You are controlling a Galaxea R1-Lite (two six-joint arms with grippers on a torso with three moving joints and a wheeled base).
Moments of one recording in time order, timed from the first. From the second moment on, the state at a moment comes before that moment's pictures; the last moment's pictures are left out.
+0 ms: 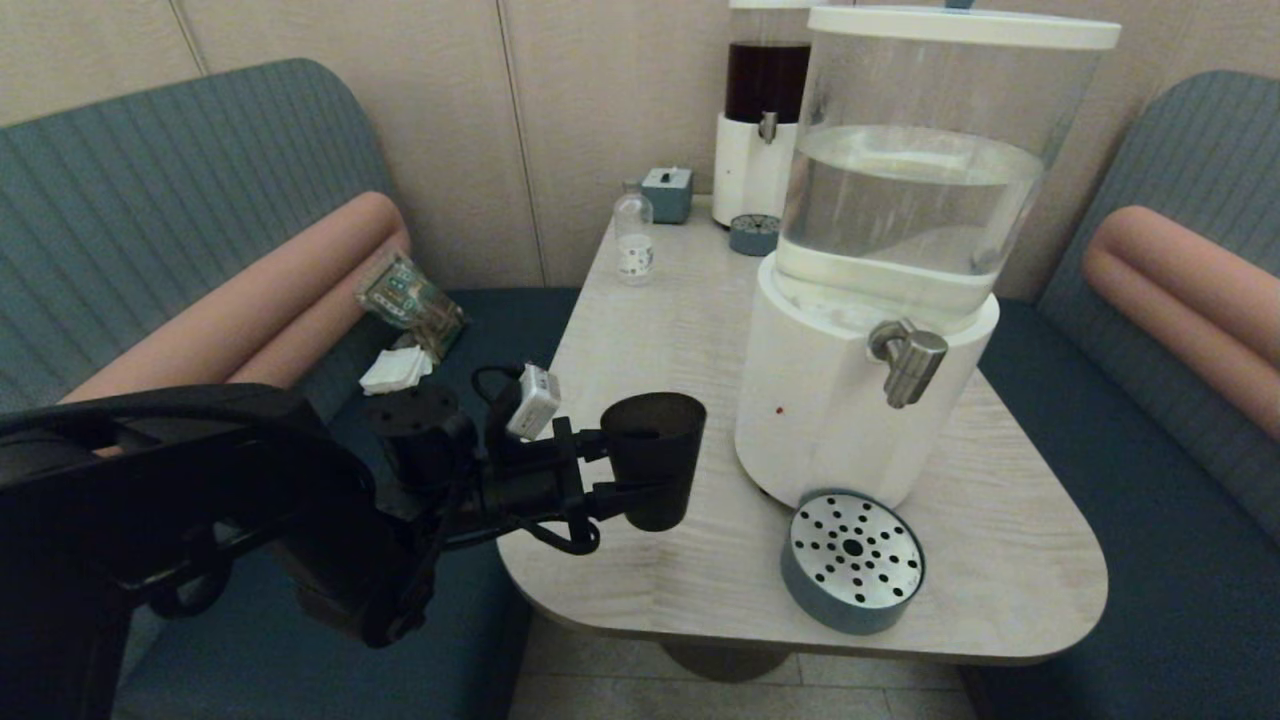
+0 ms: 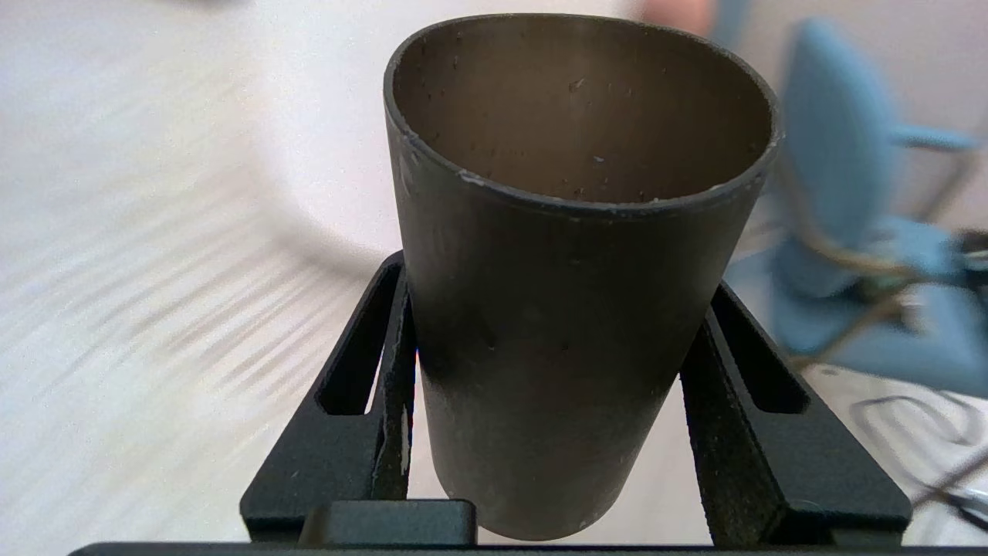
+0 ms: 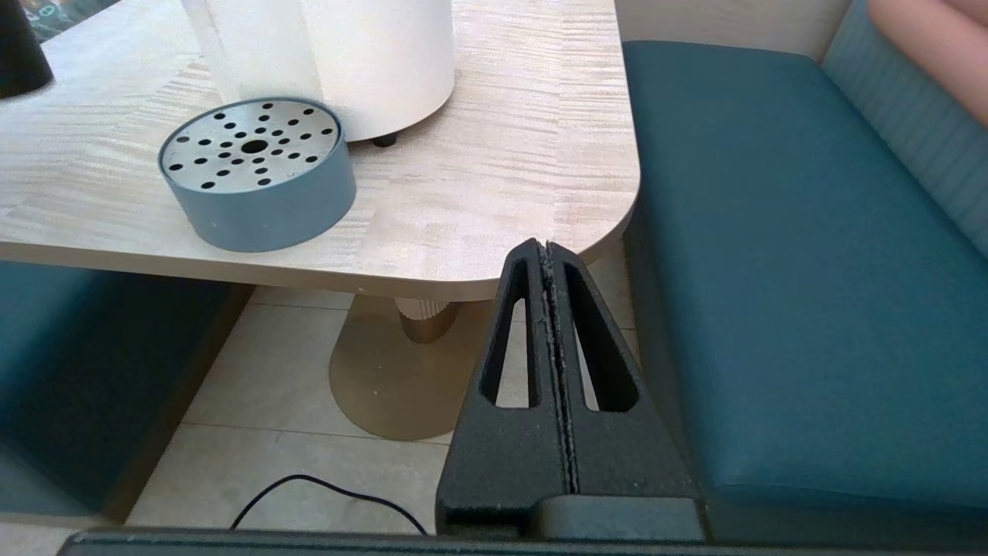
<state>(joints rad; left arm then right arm) -0.38 2.19 -0.78 -1.52 -0.93 -0.03 0.00 0.00 0.00 -0.04 -0.02 0.03</state>
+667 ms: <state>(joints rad) -0.60 2.19 -0.88 -1.52 -0.77 -0.04 0.00 0.00 0.00 -0.04 -0.02 0.03</state>
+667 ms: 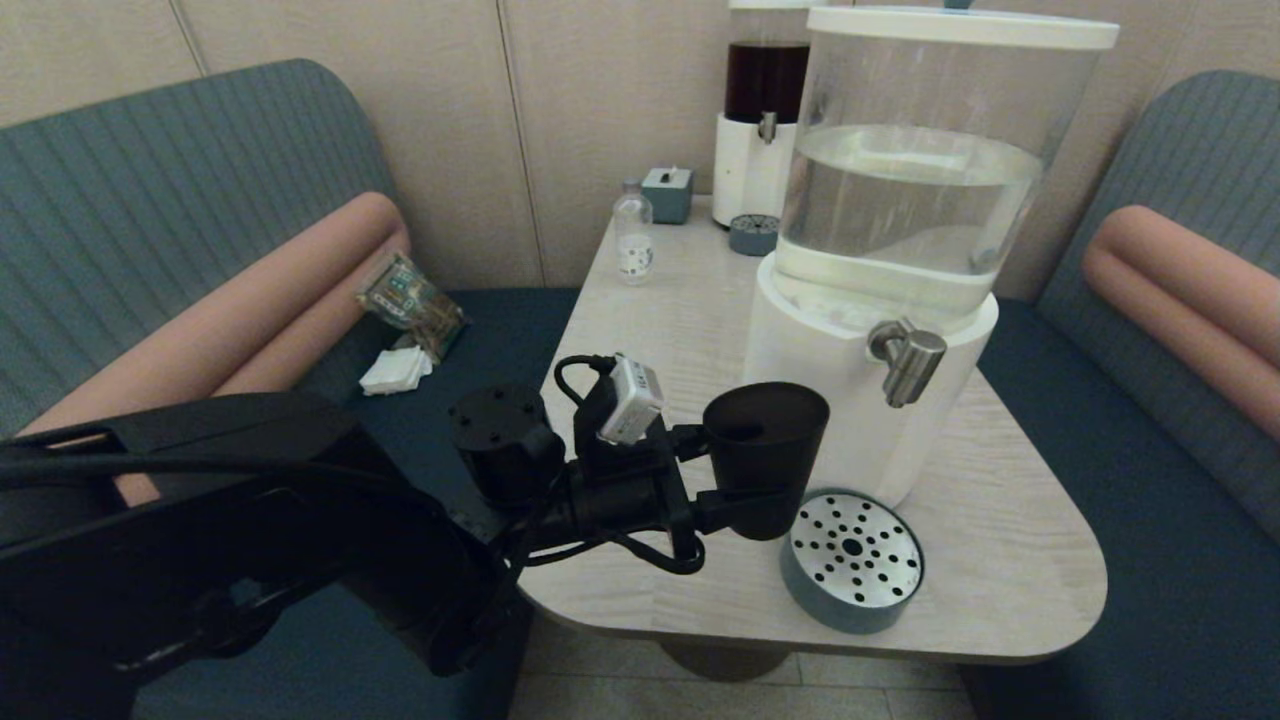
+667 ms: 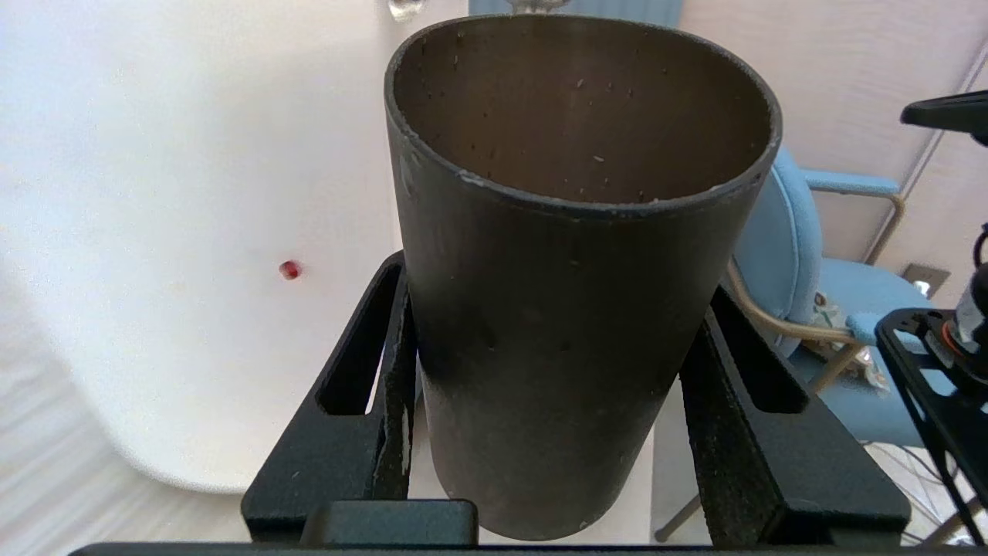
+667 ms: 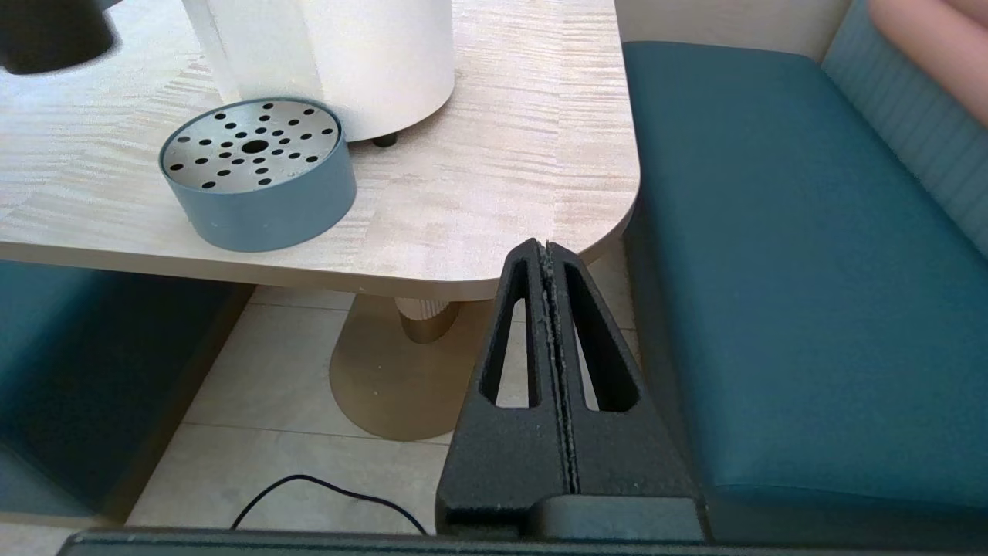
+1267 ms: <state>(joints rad) -0.70 2.34 -1.08 -1.51 -0.70 -0.05 0.00 0.00 0.00 -0.04 -0.02 0.03</state>
